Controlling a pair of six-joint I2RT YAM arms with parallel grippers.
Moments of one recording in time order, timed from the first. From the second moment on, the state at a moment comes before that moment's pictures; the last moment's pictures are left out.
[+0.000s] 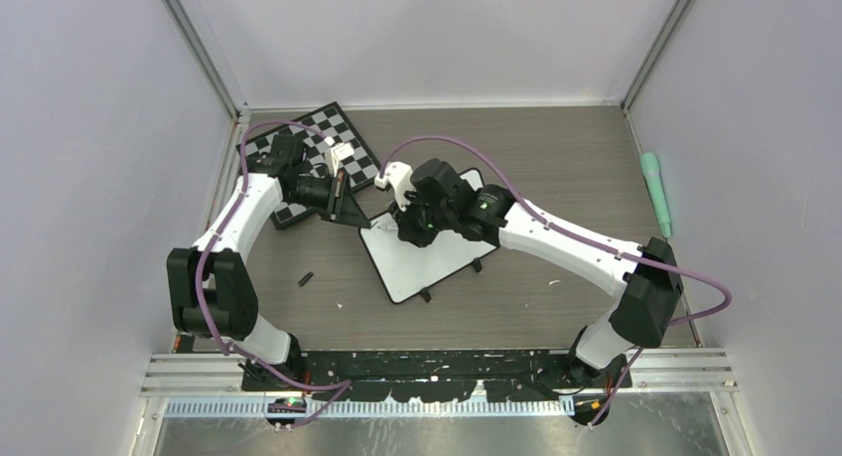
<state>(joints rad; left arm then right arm) -0.09 1.53 1.23 -0.92 1.04 0.21 0.95 1.57 1.41 -0.53 -0.11 -0.02</state>
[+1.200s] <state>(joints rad) -0.09 1.53 1.23 -0.92 1.04 0.22 0.93 1.53 1.35 -0.55 -0.13 -0.02</state>
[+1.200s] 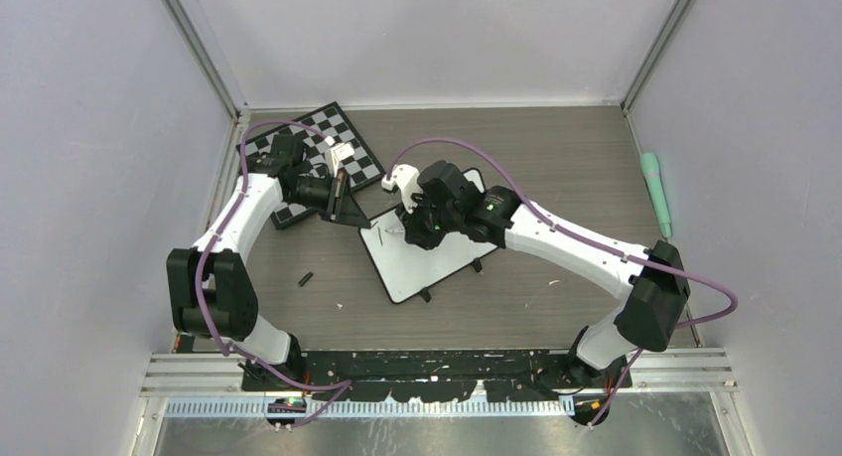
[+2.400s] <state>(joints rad) -0.09 1.53 1.23 -0.91 1.03 0.24 0.93 1.56 1.35 -0.57 -0.13 -0.02</state>
